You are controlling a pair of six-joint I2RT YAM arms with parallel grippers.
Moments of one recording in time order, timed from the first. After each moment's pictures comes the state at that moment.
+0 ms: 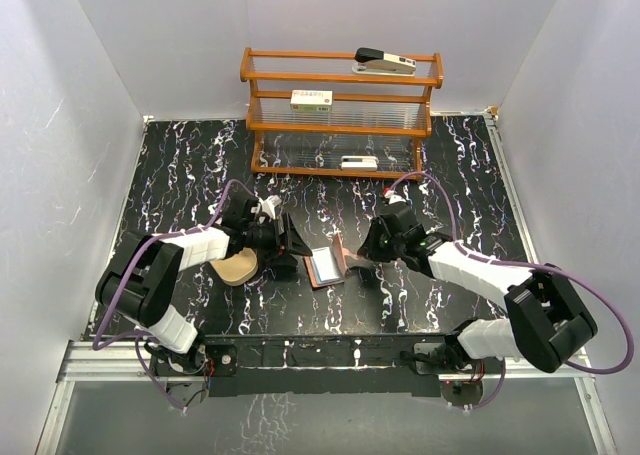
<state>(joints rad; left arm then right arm) -0.42 1.58 0.67 0.03 0.71 -0.75 0.57 1.30 0.63 -0.12 -0.07 0.66</state>
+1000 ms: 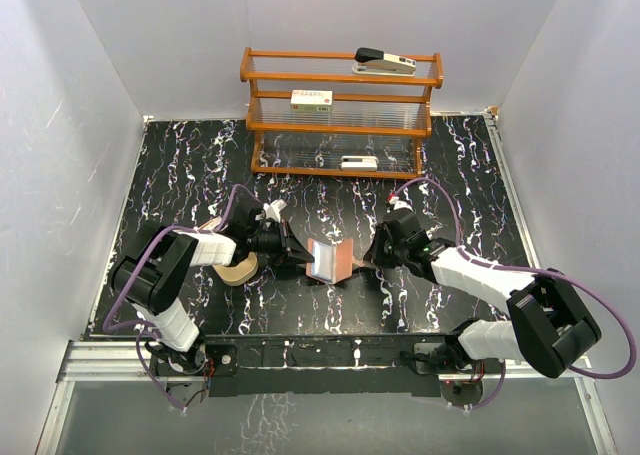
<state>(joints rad) -0.46 1.68 0.60 0.32 0.78 -0.92 0.57 1.27 0.56 -0.12 -0.02 0.65</state>
